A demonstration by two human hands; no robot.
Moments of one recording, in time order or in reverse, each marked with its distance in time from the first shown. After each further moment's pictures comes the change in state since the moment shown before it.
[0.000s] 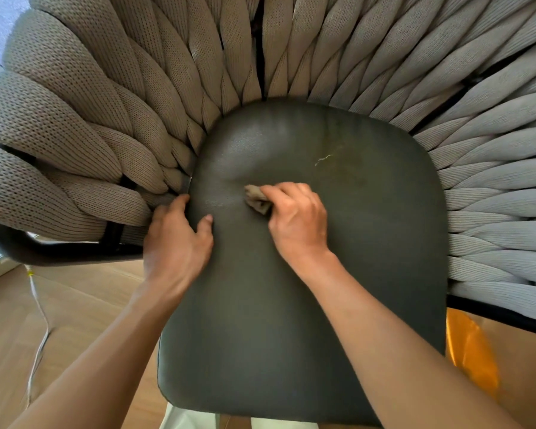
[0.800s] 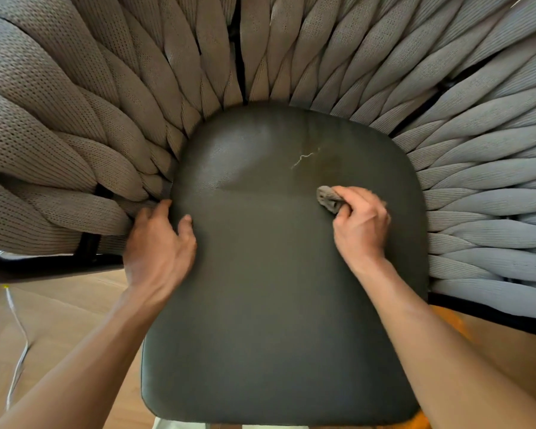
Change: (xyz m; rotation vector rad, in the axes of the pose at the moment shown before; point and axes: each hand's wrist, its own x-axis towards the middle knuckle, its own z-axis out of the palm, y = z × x) left_hand 0.003 0.004 0.004 0.078 0.023 0.037; right_hand -0.013 0.099 -0.046 0.010 0.173 0.308
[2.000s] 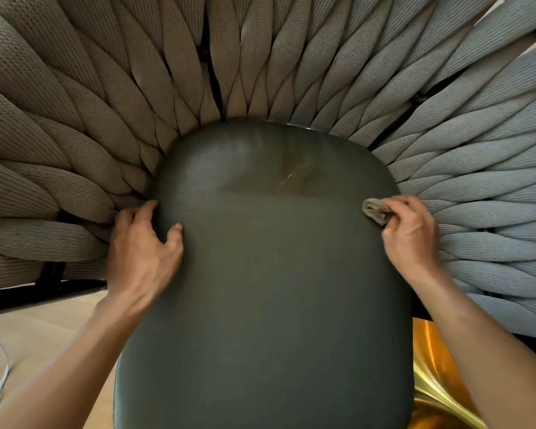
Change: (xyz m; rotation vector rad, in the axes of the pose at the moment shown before) left_hand 0.011 0.021 0.003 -0.089 0.023 0.030; right_hand 0.036 0.092 -0.052 -0.192 -0.099 0.040
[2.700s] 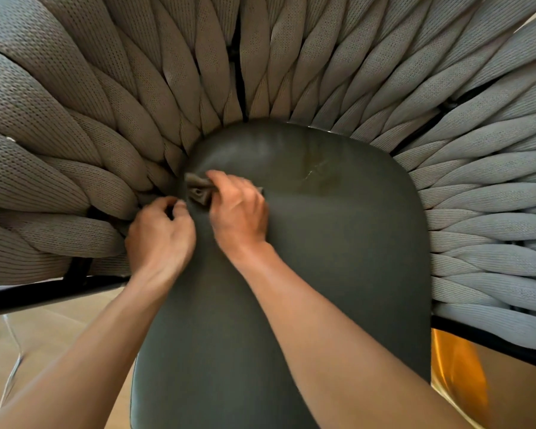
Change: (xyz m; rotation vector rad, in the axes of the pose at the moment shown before) left_hand 0.017 0.015 -0.010 -0.123 0.026 -0.219; right_hand -0.031 -0.265 0.082 0.416 -0.045 -0.255
